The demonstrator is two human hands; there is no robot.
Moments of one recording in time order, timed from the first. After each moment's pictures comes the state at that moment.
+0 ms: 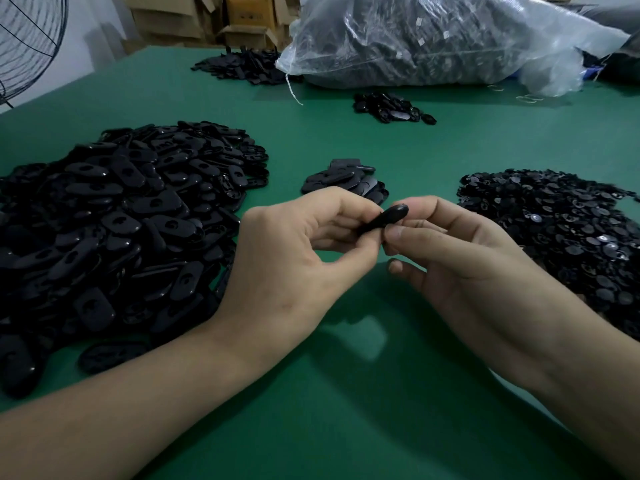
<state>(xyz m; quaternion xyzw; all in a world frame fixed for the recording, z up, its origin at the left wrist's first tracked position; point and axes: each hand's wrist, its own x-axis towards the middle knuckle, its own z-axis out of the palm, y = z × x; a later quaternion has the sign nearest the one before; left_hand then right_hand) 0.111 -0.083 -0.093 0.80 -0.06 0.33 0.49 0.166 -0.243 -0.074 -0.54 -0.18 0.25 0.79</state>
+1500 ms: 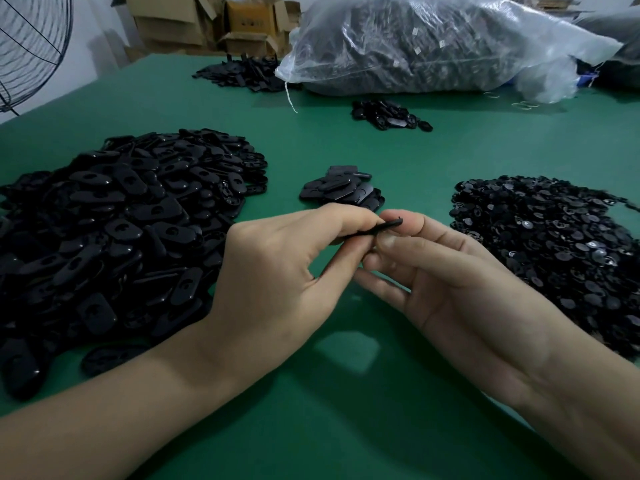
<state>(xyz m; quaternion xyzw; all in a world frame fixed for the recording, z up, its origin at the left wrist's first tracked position) 0.104 -0.077 -0.089 0.84 -0.13 0.46 0.27 0.163 -0.241 -0.078 -0.45 -0.16 0.31 0.82</state>
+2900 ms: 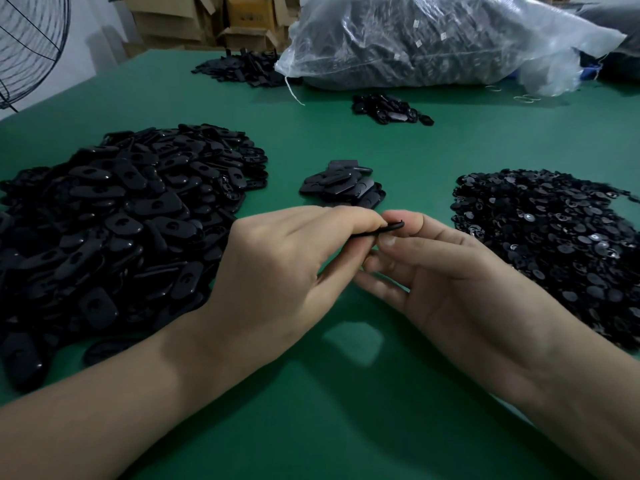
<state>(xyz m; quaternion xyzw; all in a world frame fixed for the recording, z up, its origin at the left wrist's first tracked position) 0.104 -0.072 -0.090 0.84 -0.17 0.47 0.19 0.165 -0.240 -0.084 -0.44 -0.15 0.33 0.82</state>
